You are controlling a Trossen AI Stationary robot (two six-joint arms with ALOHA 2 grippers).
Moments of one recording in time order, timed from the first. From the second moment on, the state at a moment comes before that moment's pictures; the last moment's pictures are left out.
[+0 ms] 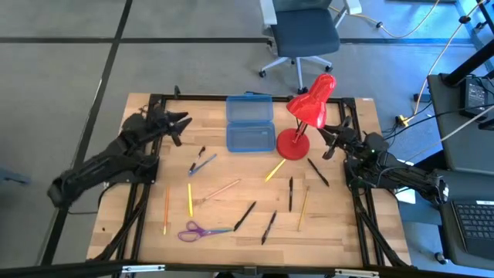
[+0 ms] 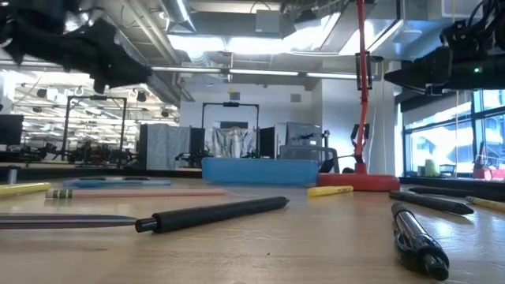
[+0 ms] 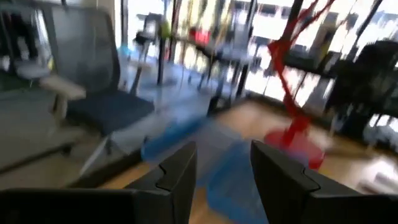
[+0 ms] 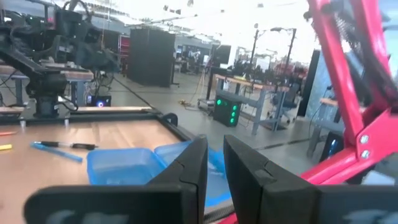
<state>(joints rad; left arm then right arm) 0.70 0.36 0.25 -0.02 0.10 -0.16 -0.42 0.01 0.01 0.16 0.11 -0.17</state>
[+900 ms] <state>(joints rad) 0.22 1.34 0.76 -0.88 0.02 -0.85 -0.42 0.01 0.01 0.18 0.11 -0.16</state>
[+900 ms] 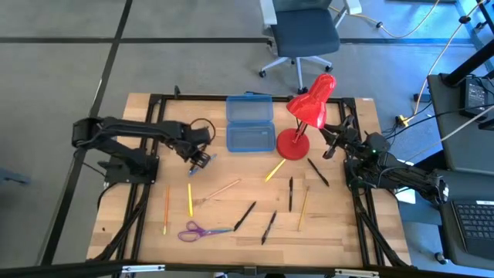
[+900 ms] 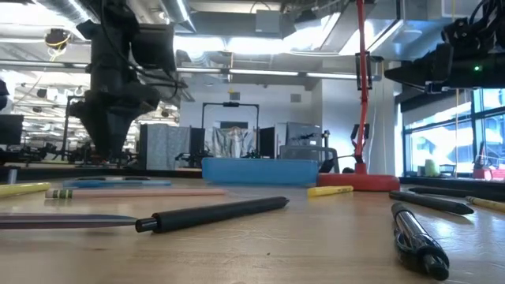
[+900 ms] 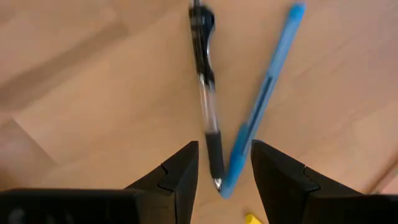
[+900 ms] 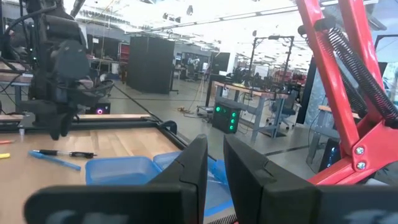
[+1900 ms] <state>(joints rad) 0.15 1.58 0.77 -0.87 0.05 -0.99 -0.42 0.01 0.01 0.16 0.11 -0.16</state>
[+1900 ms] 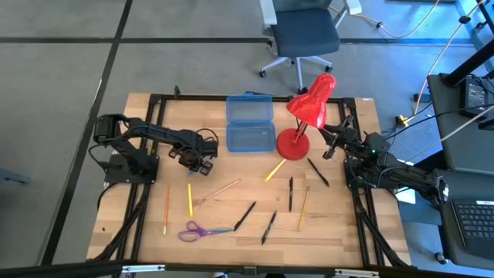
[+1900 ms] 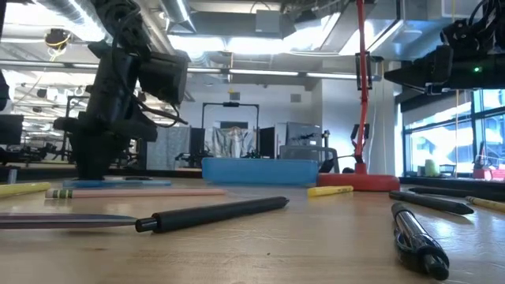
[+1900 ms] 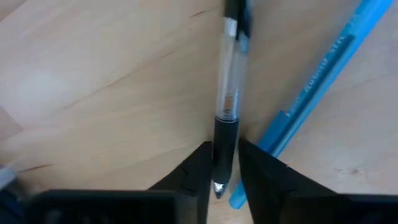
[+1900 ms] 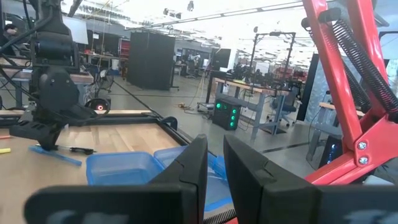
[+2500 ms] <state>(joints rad) 0.30 1.53 0.98 -1.02 0.02 -0.70 -0.42 0.01 0.01 0.16 0.11 -0.17</state>
